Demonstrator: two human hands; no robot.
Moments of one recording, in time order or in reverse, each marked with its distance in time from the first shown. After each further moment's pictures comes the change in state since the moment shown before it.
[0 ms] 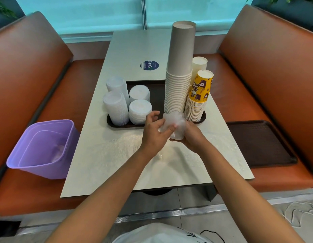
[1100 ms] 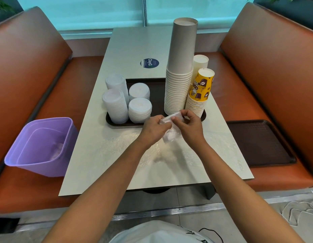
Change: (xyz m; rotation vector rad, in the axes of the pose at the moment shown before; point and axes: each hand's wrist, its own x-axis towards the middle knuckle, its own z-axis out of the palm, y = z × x) left_hand 0.016 0.020 -0.014 -0.105 -0.207 -0.353; right_hand 0.008 0.005 0.001 -0.062 0.314 -0.425
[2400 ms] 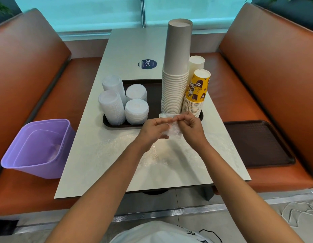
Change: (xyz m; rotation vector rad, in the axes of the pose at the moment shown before) left_hand 0.002 -0.003 0.008 -0.337 -0.130 -0.031; right_hand 0.003 0.002 -0.017 -0.052 -0.117 -0.027
